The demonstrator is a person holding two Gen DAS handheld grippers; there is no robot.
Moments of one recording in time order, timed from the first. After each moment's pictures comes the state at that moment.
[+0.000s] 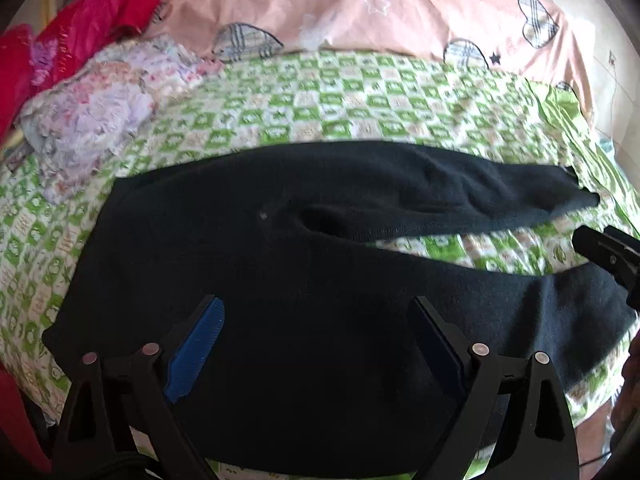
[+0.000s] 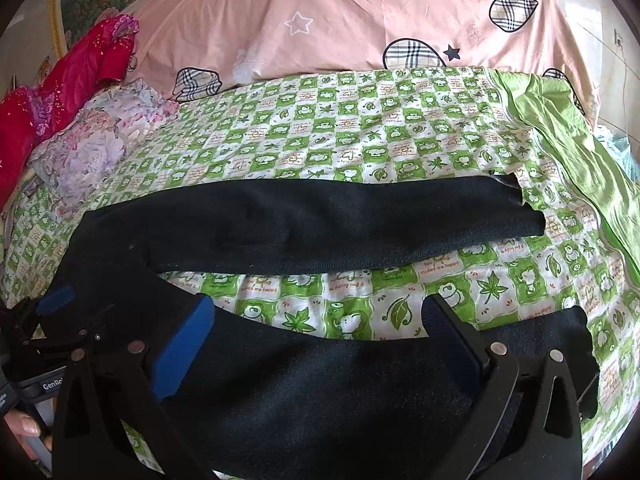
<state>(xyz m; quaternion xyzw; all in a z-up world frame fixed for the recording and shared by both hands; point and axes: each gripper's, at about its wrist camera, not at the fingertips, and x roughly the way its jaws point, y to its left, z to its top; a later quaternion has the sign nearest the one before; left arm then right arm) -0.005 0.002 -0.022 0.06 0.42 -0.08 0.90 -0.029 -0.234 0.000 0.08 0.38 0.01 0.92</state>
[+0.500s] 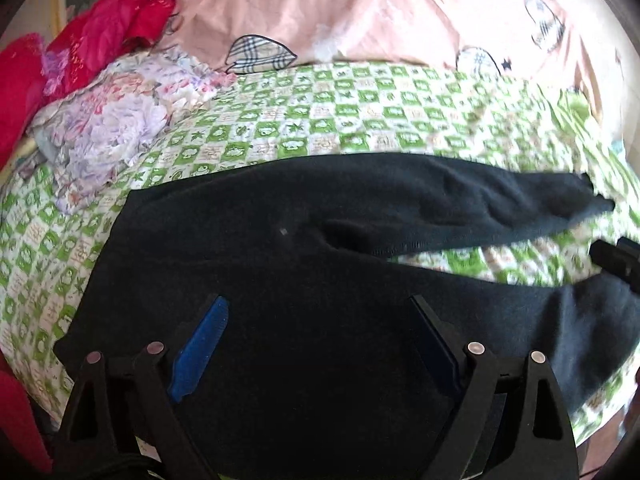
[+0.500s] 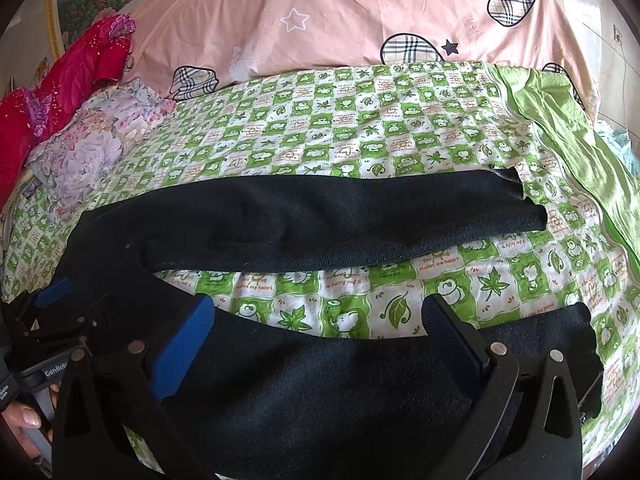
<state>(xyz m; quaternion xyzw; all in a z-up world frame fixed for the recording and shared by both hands) -0.002 0.006 -0.022 0.05 0.39 -0.04 0.92 -0.026 -0.240 -0.005 0.08 0.38 0.01 0.92</state>
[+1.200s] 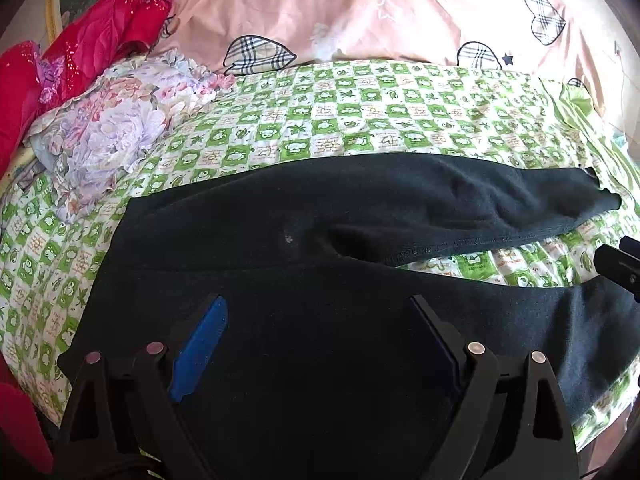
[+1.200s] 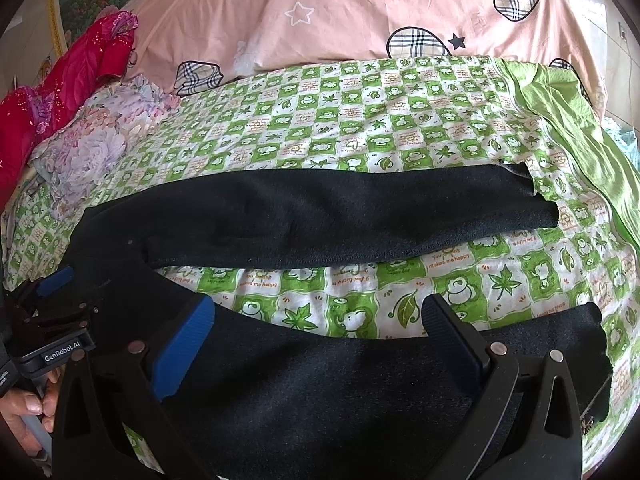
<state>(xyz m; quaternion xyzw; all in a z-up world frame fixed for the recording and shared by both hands) 0.006 0.005 -0.025 0.07 0.39 -0.04 0.92 -0.022 -0.239 -0.012 0.09 0.39 0.02 0.92</state>
